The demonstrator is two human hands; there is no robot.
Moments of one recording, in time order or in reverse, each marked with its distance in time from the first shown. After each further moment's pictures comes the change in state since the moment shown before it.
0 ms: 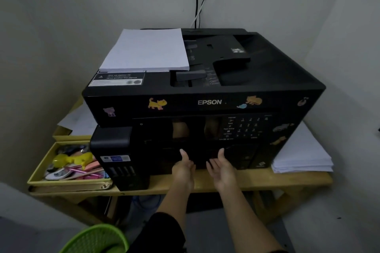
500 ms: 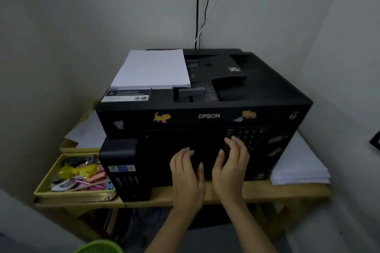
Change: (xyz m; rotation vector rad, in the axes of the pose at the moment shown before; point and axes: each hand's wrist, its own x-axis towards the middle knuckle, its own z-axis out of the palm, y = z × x) left_hand -0.065 0.007 -0.009 1.154 0.132 1.330; right_hand -0.077 -0.023 0.033 -1.090 0.196 -1.436
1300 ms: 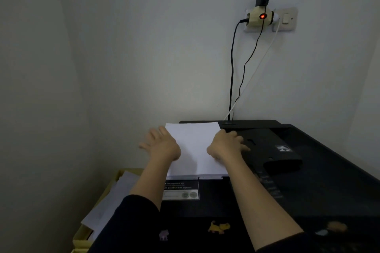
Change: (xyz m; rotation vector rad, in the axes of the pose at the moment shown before) left_hand 0.323 -0.041 -0.129 0.600 -0.339 -0.474; right_hand 0.238 -0.168 0.145 -0.544 -0.725 0.264
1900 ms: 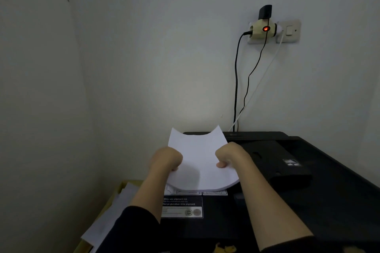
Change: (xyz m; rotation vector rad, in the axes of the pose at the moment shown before) left_hand 0.018 0.000 -0.006 -0.148 -0.192 -0.003; right_hand 0.025 0.004 -0.014 0.475 -0.224 -0.006
